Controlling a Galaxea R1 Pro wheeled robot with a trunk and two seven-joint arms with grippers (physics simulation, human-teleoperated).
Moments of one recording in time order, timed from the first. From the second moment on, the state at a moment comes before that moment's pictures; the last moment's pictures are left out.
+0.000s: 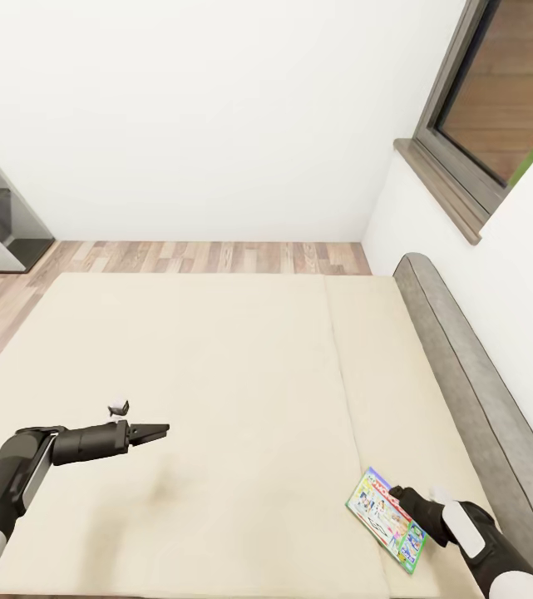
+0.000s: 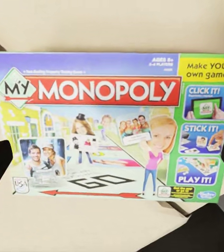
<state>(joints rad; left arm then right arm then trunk) -0.60 0.33 0.14 -0.90 0.10 0.88 -1.47 -0.52 -0.18 -0.23 -0.52 -0.63 0.49 -0.06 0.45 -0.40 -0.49</state>
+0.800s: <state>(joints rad) -0.60 0.33 0.14 -0.90 0.10 0.88 -1.47 -0.52 -0.18 -0.24 -0.52 -0.63 0.49 -0.06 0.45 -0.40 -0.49</state>
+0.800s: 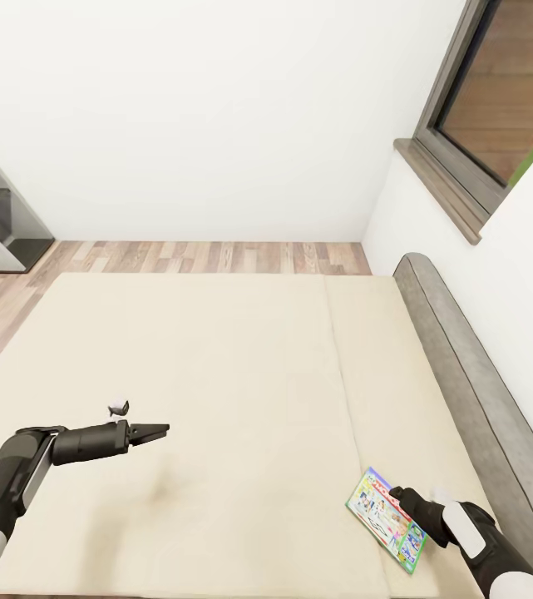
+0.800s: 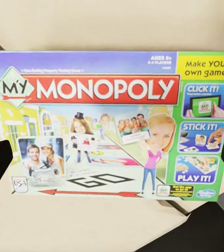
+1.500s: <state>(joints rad) -0.60 0.33 0.14 -0.90 0.10 0.88 -1.47 -0.52 -0.20 -0.24 -0.52 -0.63 0.48 -0.06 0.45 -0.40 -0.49</state>
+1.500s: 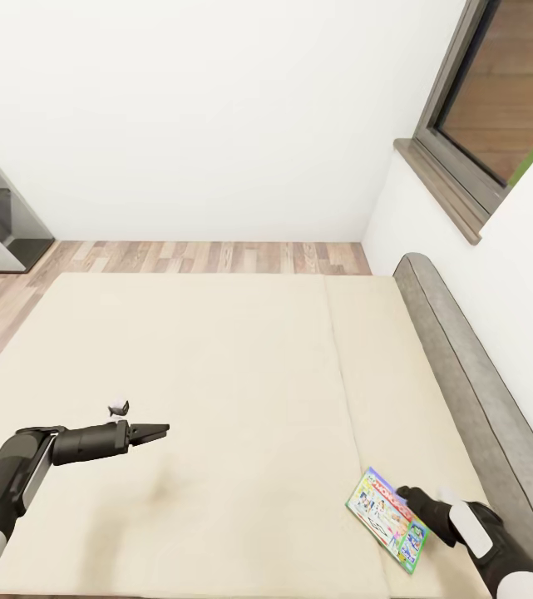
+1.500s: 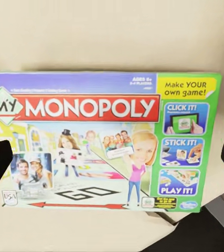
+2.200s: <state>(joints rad) -0.60 0.32 0.14 -0.90 0.10 0.88 -1.46 -0.53 -0.21 -0.24 -0.52 -0.63 0.48 -0.06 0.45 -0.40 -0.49</state>
